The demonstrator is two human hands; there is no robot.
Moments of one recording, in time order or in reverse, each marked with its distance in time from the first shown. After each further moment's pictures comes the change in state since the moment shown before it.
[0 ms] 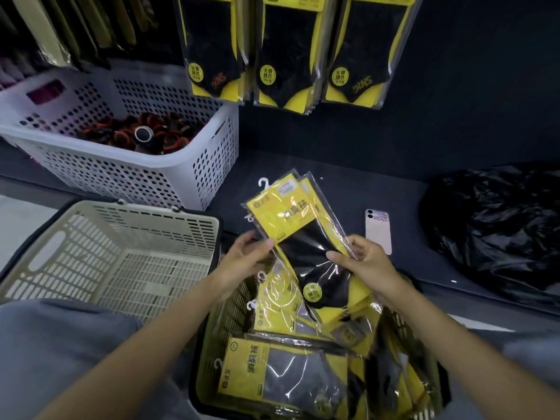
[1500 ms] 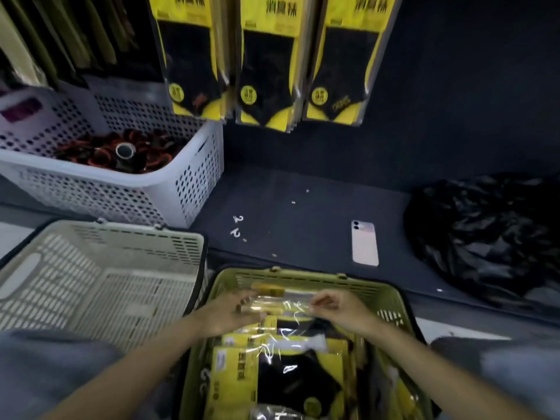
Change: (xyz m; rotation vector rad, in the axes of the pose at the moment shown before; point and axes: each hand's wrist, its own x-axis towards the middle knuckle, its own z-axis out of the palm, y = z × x) left_hand 0.003 -0.038 -0.017 0.889 -0.310 0.064; right_hand -0.013 0.033 0.010 -0.332 -0.224 0.223
